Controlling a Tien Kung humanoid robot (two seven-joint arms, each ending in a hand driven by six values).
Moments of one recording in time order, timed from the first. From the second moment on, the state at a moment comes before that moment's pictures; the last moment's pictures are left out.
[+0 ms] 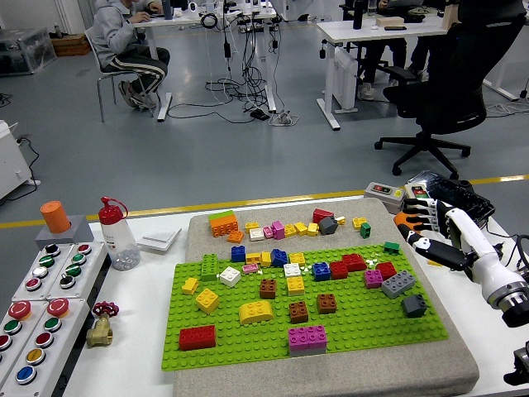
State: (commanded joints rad) left arm -0.19 0.02 -1.20 -0.23 1.02 0.25 0.38; right arm 0.40 -0.46 1.13 1.36 -1.32 -0.21 0.15
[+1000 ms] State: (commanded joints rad) left arm -0.19 0.02 -1.20 -0.23 1.03 0.25 0.39; right arm 0.57 -0.42 0.84 1.31 -2.04 -0.04 0.13
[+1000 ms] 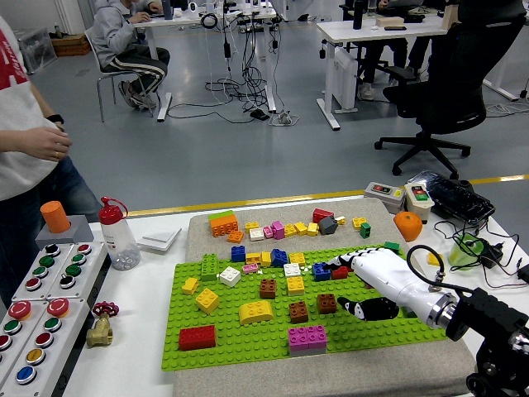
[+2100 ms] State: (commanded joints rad) left arm -0.20 0.02 -1.18 -0.23 1.00 0.26 0.39; right arm 0.75 -0.28 0.69 1.00 -2.12 -0.02 0.07
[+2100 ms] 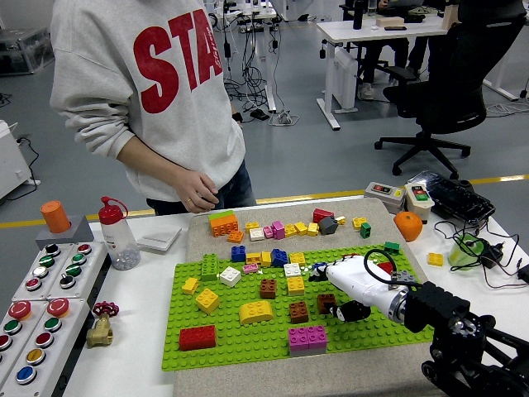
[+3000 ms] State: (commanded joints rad) left arm -0.20 0.02 -1.18 -0.23 1.00 0.26 0.39; right arm 0.79 -0.27 0.67 0.94 -2.06 0.08 0.06
